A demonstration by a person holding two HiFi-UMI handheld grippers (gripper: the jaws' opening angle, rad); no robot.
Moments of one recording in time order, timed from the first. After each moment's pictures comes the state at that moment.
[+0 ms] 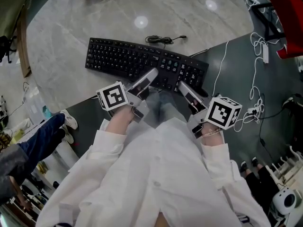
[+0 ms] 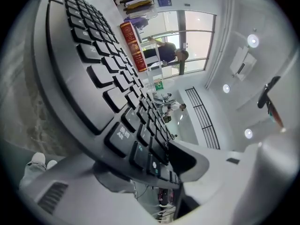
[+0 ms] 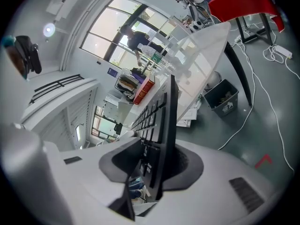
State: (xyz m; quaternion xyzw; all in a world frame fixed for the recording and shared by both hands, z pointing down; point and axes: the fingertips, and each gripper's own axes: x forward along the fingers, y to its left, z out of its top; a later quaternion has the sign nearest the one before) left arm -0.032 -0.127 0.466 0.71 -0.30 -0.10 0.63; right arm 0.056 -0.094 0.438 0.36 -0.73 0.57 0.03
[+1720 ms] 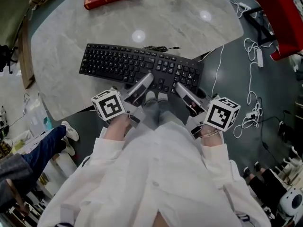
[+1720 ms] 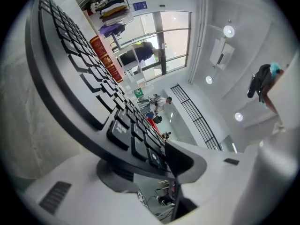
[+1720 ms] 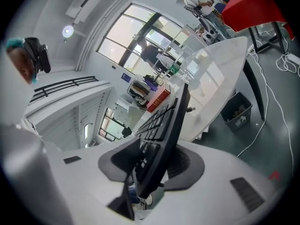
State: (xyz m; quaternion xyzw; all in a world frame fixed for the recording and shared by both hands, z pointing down) left arm -0.043 -0.128 0.396 0.80 -0.30 -0.09 0.52; right arm 0.050 -0.094 0.382 0.36 -0.78 0.51 -0.01
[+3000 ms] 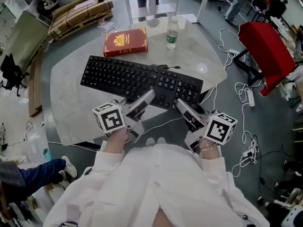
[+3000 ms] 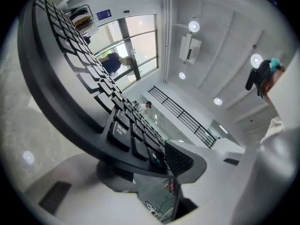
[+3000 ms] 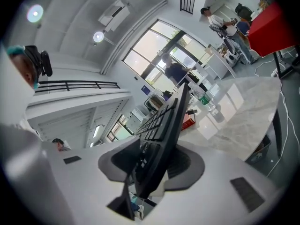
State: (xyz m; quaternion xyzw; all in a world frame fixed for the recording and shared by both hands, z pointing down) left arm -0.037 -0.116 0.455 0.88 -0.26 -0.18 0.37; right arm 0.058 -0.086 0.449 0.35 -0.87 0.36 -0.04
